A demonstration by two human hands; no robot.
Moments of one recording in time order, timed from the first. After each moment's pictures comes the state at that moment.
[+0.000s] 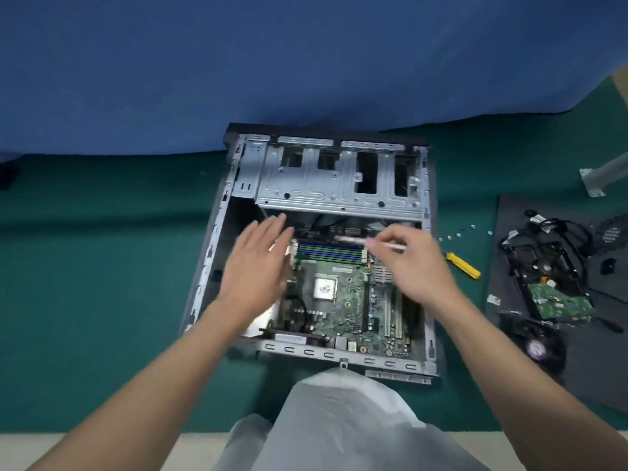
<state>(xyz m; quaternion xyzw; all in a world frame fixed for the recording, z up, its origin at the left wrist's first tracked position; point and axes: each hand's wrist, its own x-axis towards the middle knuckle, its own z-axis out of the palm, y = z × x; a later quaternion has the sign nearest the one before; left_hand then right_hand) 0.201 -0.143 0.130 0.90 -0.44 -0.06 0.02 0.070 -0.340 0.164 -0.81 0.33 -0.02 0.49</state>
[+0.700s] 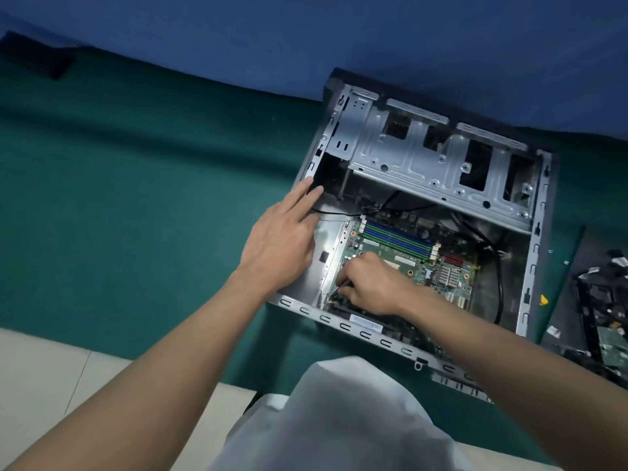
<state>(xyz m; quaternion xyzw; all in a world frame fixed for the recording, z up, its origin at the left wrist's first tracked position) 0.234 -0.069 0.109 0.91 -0.39 -0.07 0.13 0.147 -0.229 0.089 -0.93 -0.04 0.30 0.22</state>
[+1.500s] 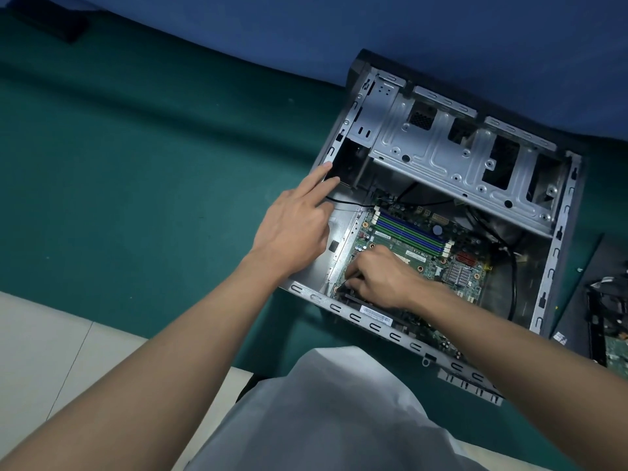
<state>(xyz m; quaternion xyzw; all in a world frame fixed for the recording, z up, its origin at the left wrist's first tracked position) 0.234 -0.068 0.113 0.92 -0.37 -0.08 0.11 0.149 -0.226 0.085 -0.92 -0.02 0.31 0.25</state>
